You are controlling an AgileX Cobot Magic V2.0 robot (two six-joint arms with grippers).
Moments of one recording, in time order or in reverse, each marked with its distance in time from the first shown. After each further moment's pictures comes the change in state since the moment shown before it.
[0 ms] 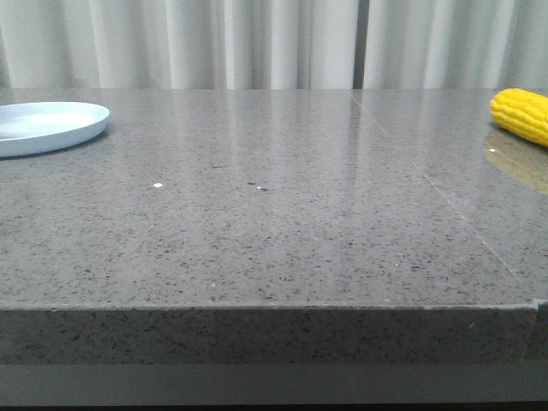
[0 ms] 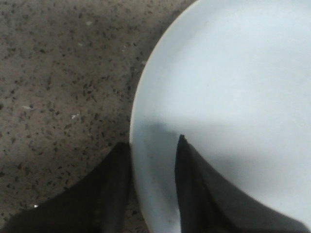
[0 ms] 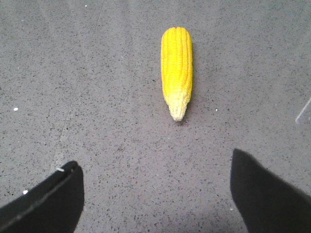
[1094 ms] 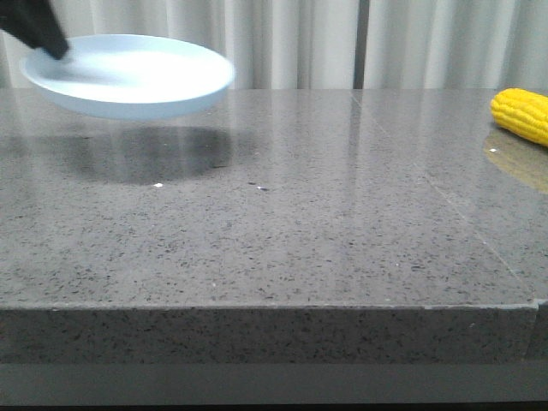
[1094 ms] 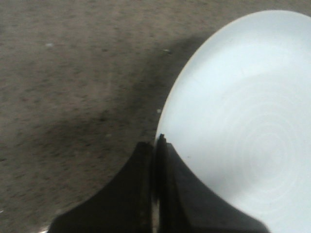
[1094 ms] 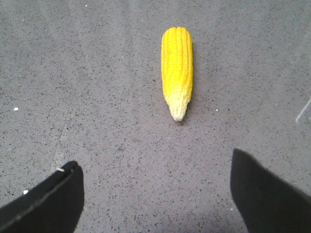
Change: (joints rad) left arm -0.331 -0.180 -0.024 -0.047 0.136 0.004; right arm 0.000 0.000 0.000 0.000 0.000 0.000
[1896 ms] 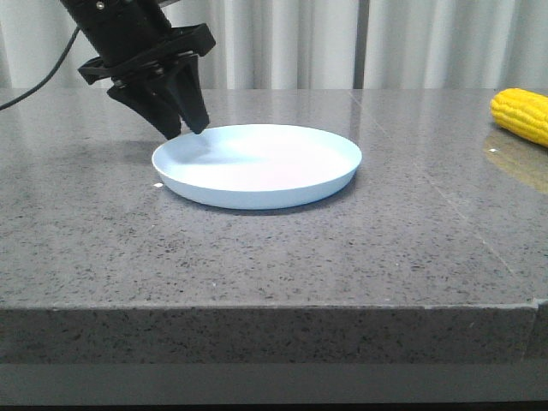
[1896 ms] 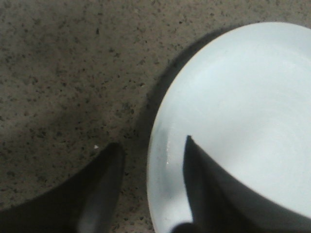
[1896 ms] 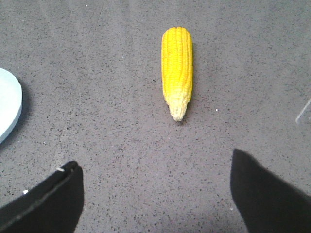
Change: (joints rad) left arm -0.227 0.158 0.000 -0.022 -0.063 0.000; right arm 0.000 0.000 0.000 0.000 -0.002 0.000
